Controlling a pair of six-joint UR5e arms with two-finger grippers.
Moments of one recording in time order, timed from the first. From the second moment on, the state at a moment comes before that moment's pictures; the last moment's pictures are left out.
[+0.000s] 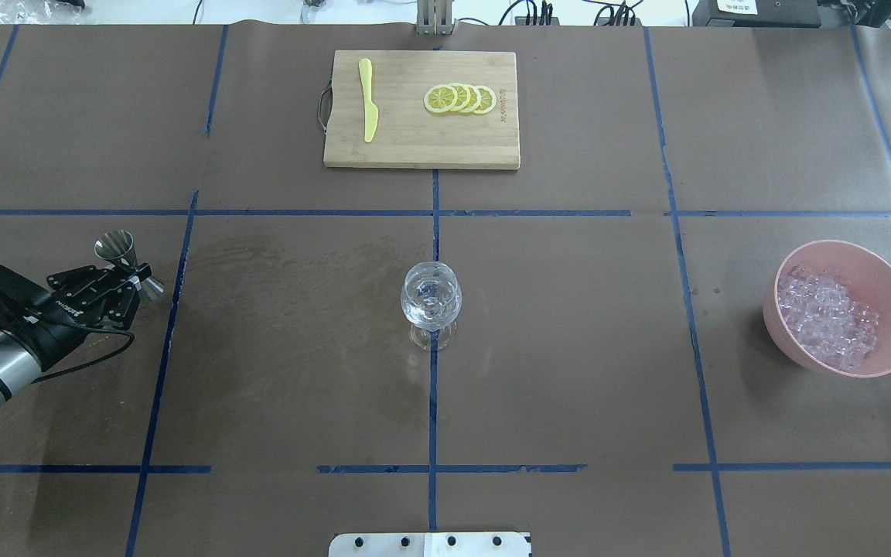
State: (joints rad) left arm -0.40 -1.52 -1.45 -3.29 -1.06 -0.74; right arm 1.58 -1.88 1.92 -1.34 2.41 -0.05
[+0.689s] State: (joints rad) left arm -0.37 -1.52 -1.44 -3.29 -1.05 -0.74; right arm 1.58 -1.89 1.92 -1.34 2.41 -0.05
